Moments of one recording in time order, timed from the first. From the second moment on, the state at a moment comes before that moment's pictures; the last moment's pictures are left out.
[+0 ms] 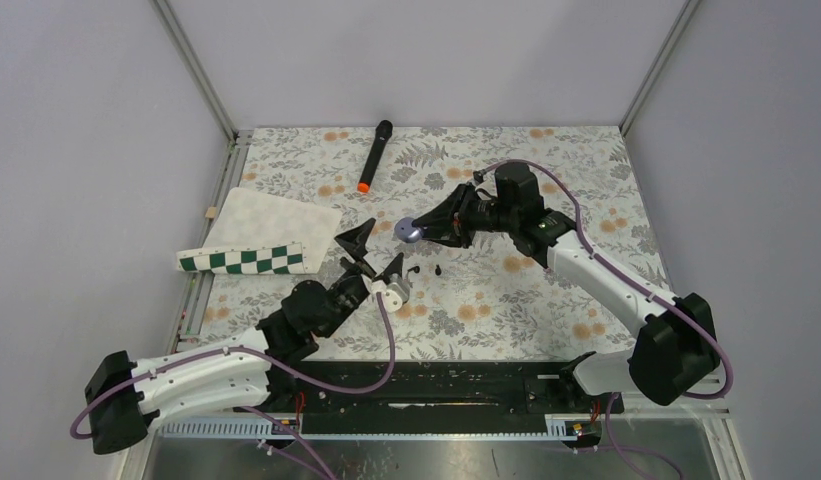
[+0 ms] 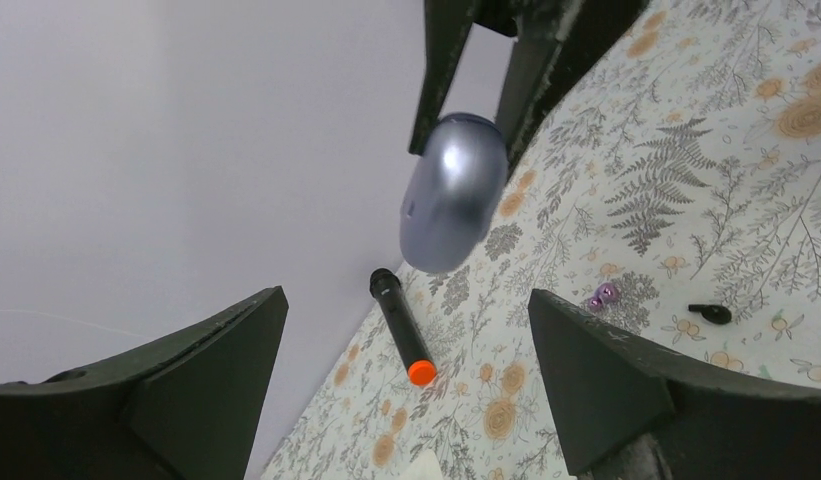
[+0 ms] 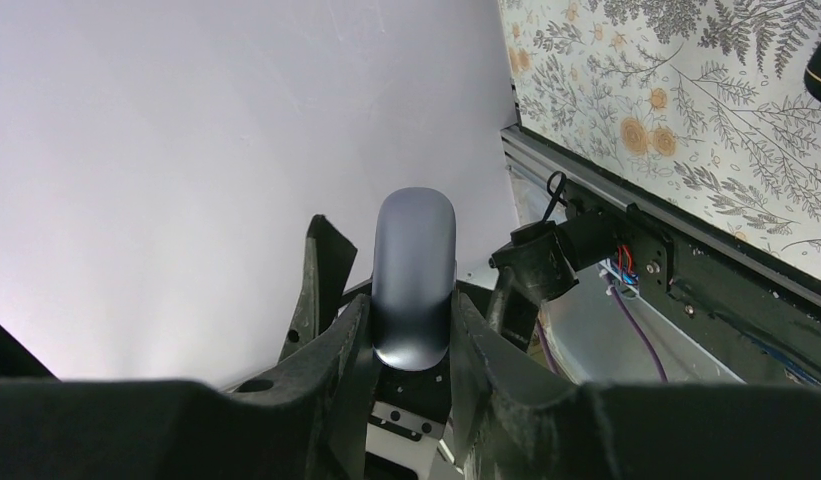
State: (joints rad) left arm -1.07 0.78 0.41 0.49 -0.33 0.87; right arm 0.54 1.36 1.05 -0.12 -0.70 1.49
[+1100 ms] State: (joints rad) left arm -0.98 0.81 0.60 0.24 -0.07 0.73; right arm 0.54 1.31 1.37 -0.68 -0.60 1.53
